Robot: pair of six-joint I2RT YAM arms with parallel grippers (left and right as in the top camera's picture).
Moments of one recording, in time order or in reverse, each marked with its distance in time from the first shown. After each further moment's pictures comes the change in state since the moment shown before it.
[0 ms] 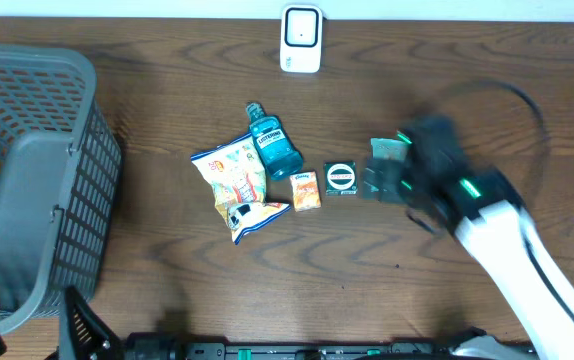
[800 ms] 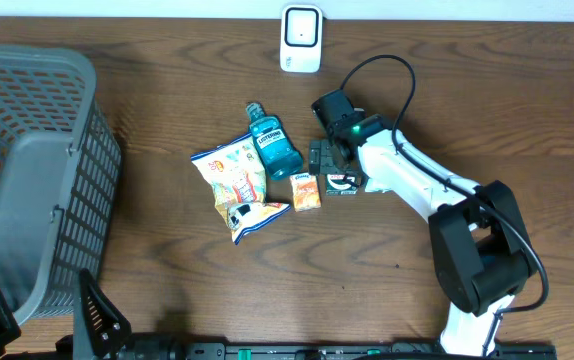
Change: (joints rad) left arm 0.000 -0.032 -0.088 0.026 0.000 0.003; right arm 0.096 0.607 0.207 0.204 0.115 0.052
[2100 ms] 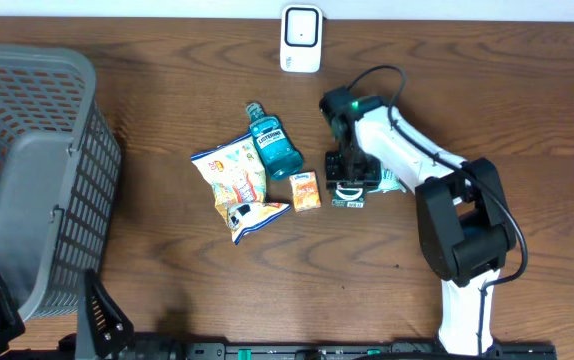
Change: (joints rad) left arm -0.039 0.000 -0.002 -0.016 0.000 -0.005; right arm -0.058 0.157 0.232 -0.453 -0.232 -0.092
